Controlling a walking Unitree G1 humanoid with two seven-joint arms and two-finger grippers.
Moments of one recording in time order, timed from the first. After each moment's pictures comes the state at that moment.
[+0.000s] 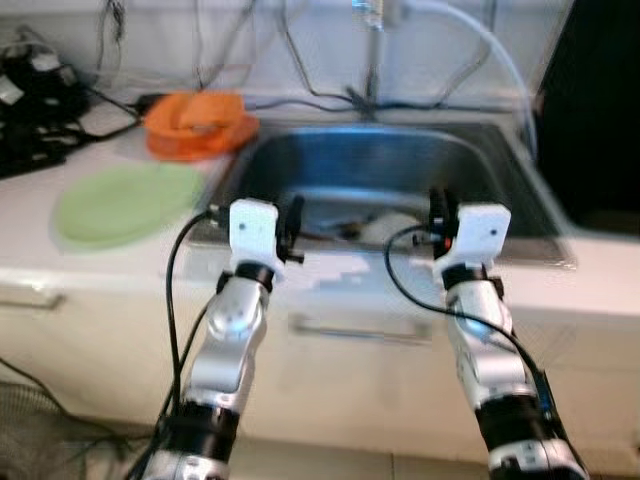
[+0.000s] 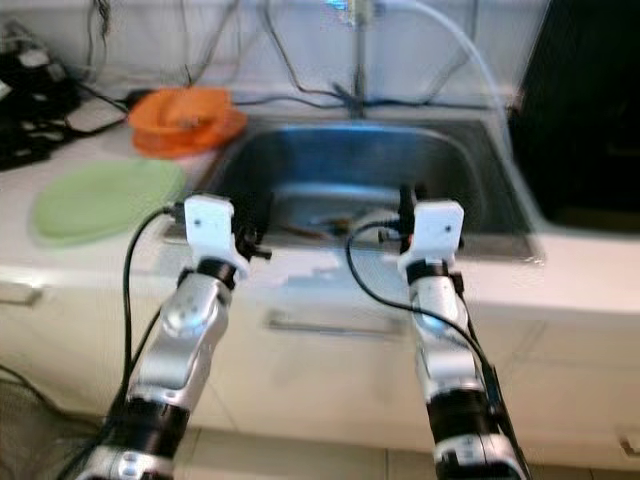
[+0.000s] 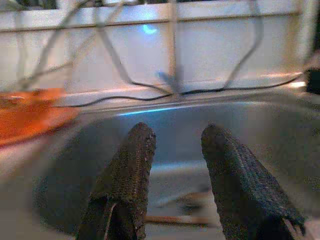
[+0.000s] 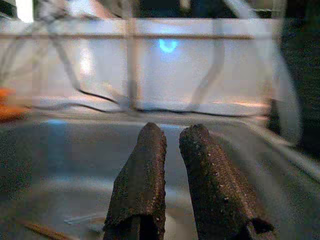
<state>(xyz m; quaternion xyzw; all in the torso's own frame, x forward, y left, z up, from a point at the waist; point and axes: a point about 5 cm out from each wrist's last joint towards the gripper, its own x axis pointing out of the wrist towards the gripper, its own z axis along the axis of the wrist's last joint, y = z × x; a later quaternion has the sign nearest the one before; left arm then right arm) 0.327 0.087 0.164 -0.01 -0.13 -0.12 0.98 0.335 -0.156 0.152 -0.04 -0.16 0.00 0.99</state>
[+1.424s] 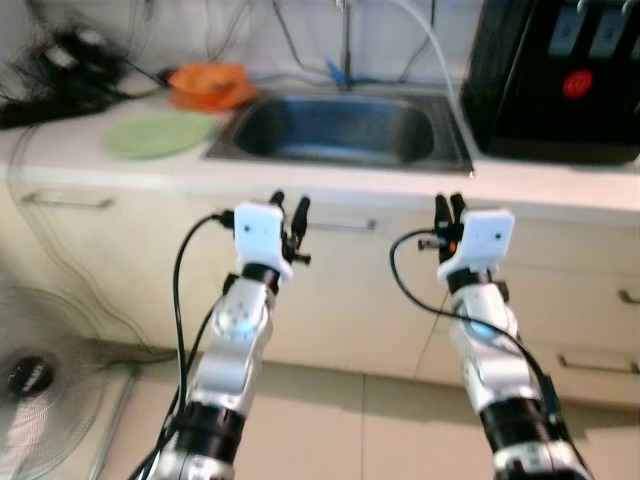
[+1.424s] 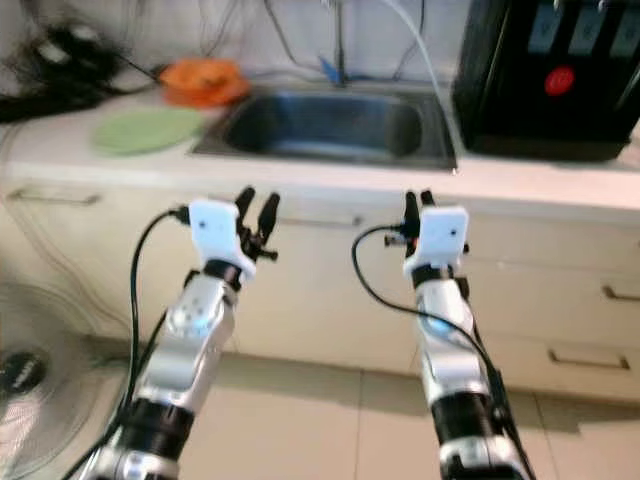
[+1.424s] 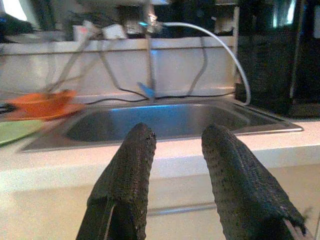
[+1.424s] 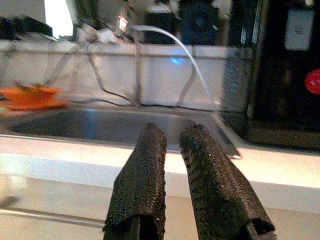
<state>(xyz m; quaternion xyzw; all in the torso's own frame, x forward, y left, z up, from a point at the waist) 0.327 0.087 0.167 -0.01 -0.14 -0.13 0.98 0.337 -0.158 0.153 -0.04 -0.16 0.00 0.99</state>
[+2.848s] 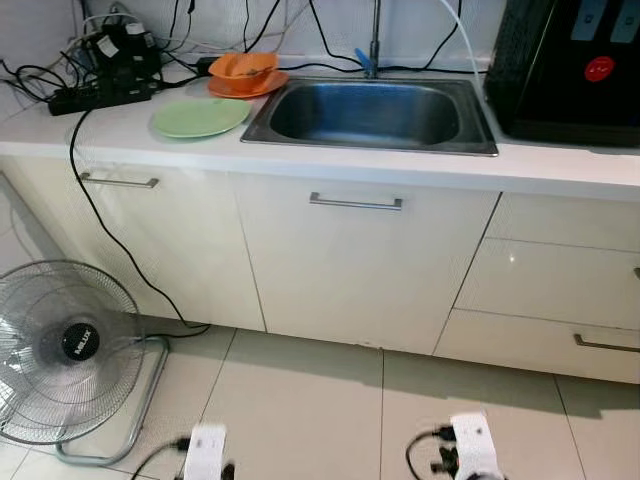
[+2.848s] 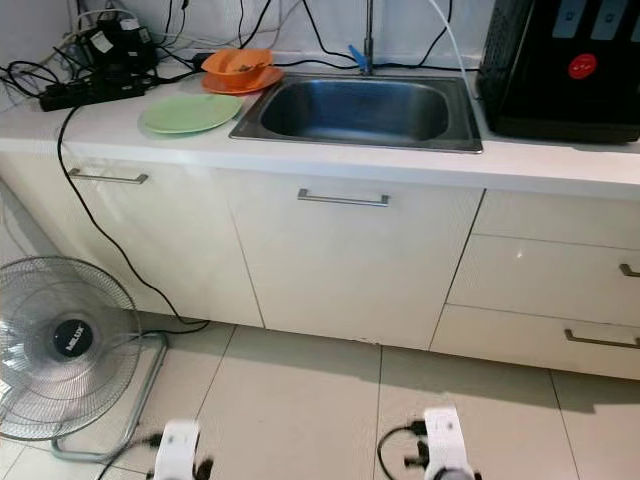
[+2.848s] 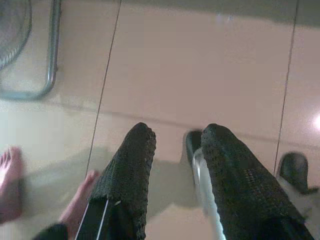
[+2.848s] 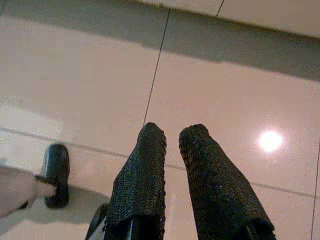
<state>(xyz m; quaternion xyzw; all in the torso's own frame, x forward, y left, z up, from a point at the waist) 0.162 0.180 -0.092 0.02 0.45 0.03 0.89 0.176 -0.197 -0.083 -0.03 0.43 0.01 0.90</state>
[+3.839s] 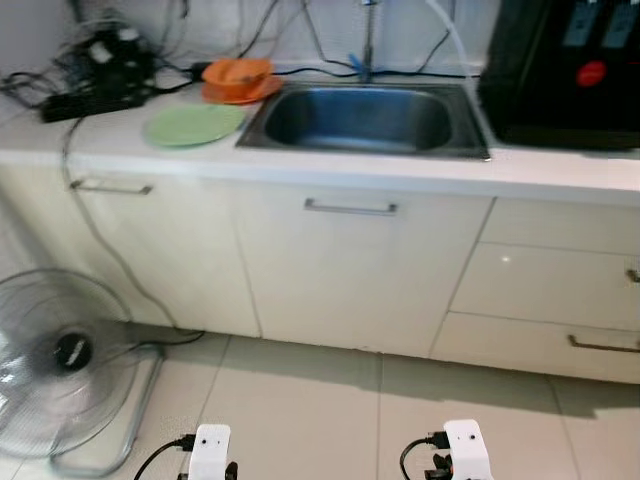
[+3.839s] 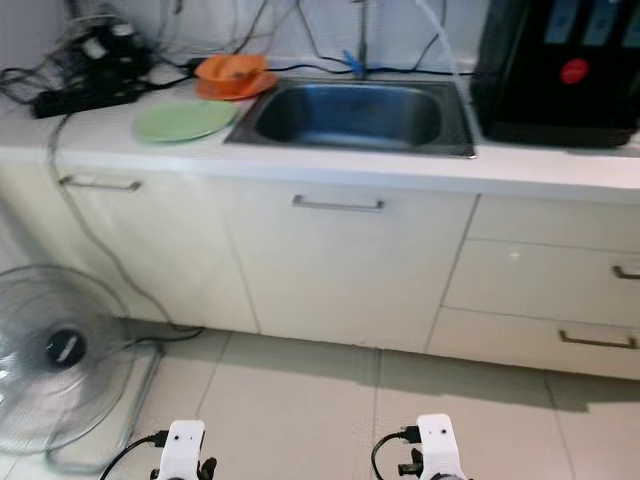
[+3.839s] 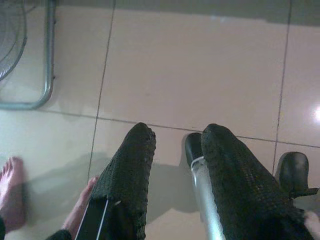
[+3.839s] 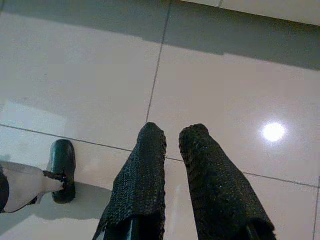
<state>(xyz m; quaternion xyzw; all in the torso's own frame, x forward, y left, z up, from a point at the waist) 0.170 0.175 -0.090 0.03 0.46 0.02 0.89 0.173 -0.190 -0.086 -0.03 0.44 0.02 0.90</state>
